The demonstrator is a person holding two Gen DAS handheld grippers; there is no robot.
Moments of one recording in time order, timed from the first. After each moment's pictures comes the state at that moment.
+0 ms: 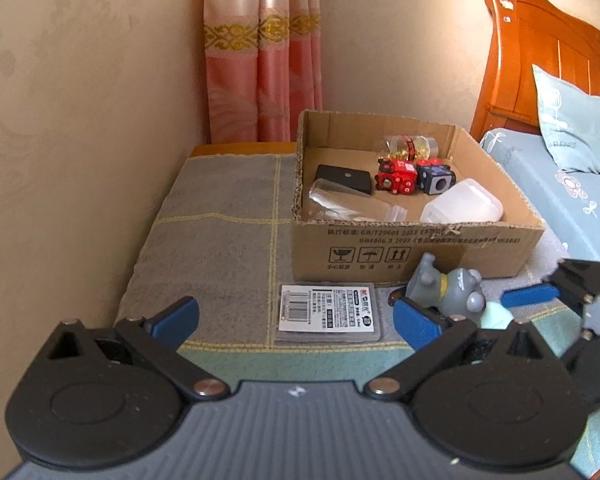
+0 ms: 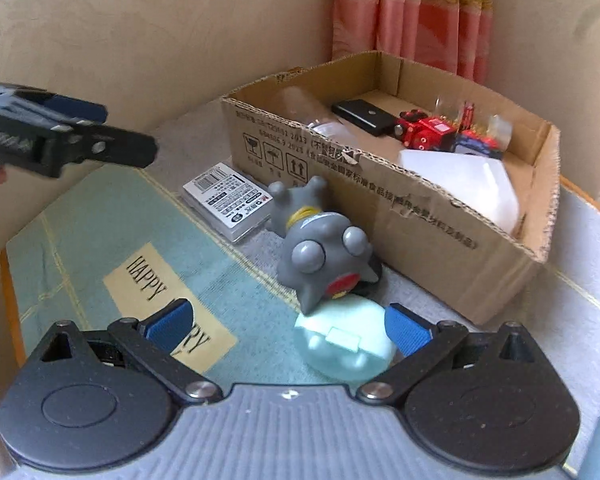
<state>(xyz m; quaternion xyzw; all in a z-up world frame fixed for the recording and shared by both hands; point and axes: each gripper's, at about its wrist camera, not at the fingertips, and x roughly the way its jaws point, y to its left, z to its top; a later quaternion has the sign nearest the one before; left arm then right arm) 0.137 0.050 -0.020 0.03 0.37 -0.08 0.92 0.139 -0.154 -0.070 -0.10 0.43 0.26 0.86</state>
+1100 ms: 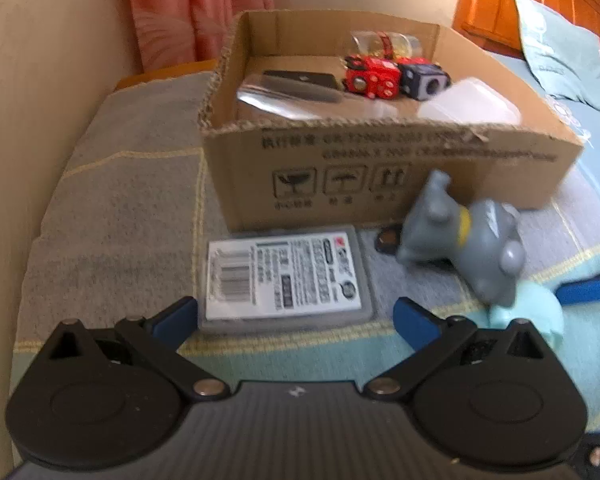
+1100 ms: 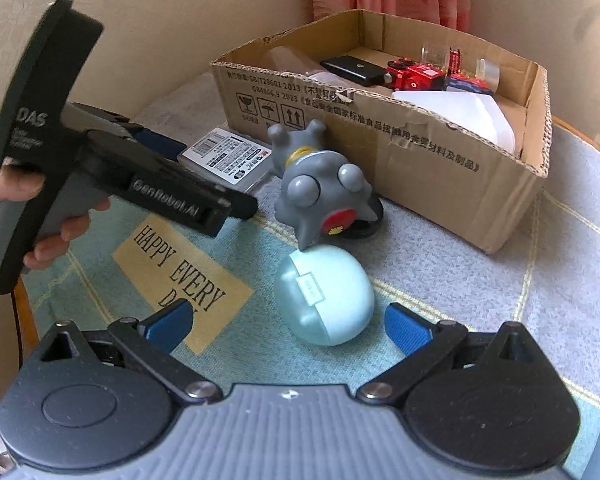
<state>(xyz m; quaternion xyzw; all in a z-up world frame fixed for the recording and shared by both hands) 0.195 0.016 -0.095 0.06 0.47 -0.13 0.87 0.114 -0.157 -0.075 -0.06 0.48 0.23 0.85</state>
